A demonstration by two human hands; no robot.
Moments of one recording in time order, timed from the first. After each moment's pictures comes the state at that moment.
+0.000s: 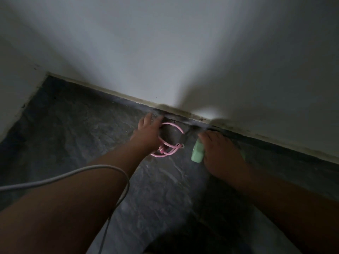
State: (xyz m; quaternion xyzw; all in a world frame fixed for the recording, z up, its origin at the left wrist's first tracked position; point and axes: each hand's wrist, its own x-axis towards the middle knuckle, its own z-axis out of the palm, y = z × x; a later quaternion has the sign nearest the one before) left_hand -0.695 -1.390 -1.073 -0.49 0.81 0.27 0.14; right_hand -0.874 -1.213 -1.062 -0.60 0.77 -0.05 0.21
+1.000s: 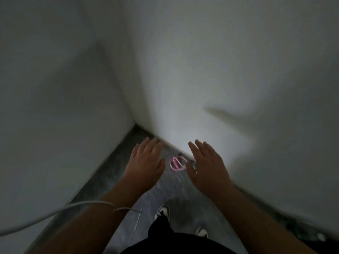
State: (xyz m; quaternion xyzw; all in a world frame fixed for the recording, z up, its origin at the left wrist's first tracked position) left_hand -0.509 -1.232 -0.236 -0.49 0.85 0.17 -0.03; right_hand -0.711 -1.150 -0.236 -0.64 0.74 -0.12 0.15
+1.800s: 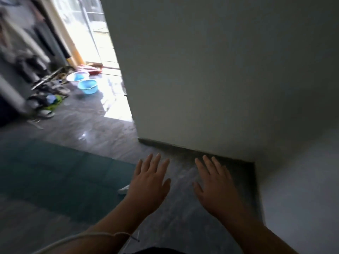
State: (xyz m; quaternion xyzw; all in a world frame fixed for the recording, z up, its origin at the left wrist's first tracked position) left_hand -0.399 -0.758 -0.150 -0.89 0.44 0.05 -0.05; right_hand -0.543 -0.929 -0.157 -0.96 0.25 -0.02 0.08
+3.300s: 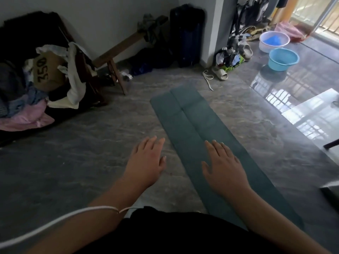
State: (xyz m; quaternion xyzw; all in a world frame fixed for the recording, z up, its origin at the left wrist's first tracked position) left_hand 0.227 0.117 -0.199 -1.00 -0.02 0.07 -0.05; right_hand 0.257 -0.132 -0.210 -0.97 -0.14 0.11 0.14
